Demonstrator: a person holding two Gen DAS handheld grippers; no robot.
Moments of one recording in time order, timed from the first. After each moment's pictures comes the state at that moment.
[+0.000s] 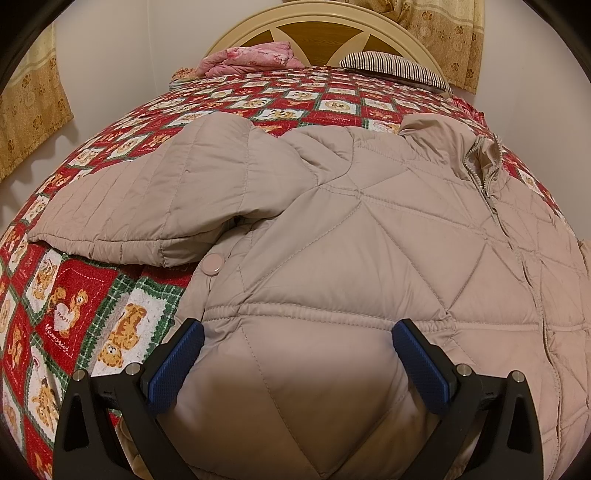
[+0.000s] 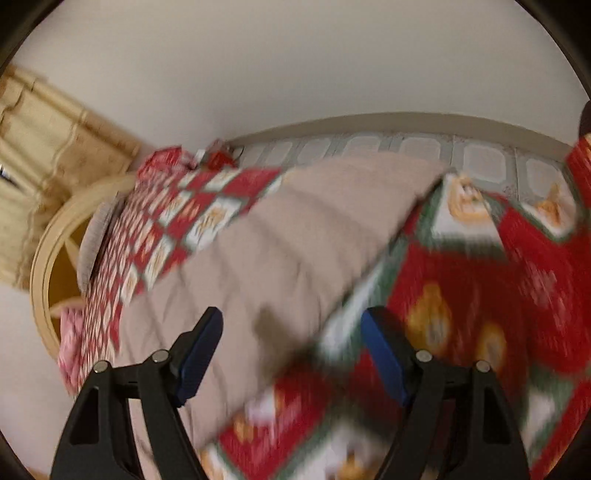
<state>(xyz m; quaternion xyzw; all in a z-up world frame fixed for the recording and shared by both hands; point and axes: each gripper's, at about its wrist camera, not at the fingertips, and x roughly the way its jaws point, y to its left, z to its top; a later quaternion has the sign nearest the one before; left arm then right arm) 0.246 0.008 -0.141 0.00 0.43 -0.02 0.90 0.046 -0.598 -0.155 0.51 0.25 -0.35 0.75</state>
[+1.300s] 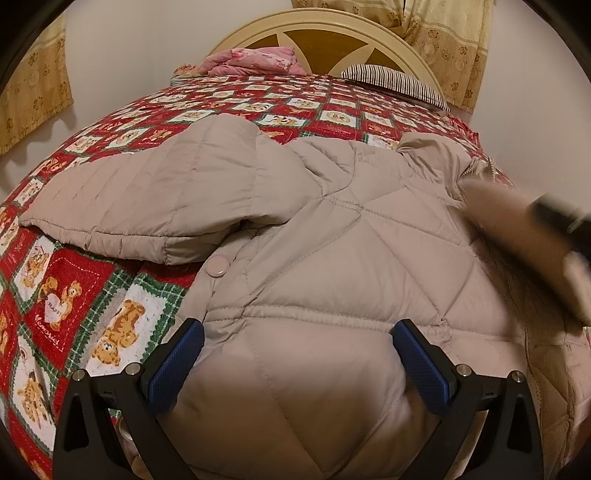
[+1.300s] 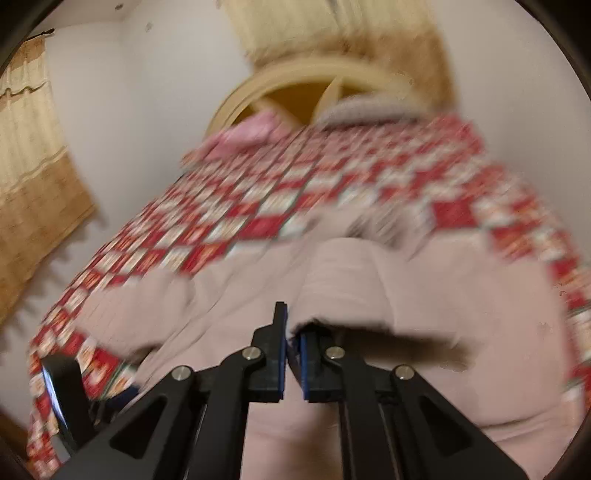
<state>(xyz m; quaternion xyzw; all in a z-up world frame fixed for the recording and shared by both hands) 0.242 0.022 -0.139 -0.05 0.42 -0.04 0.91 0.221 -0.200 -0.068 0.14 0.35 0.11 0.92</state>
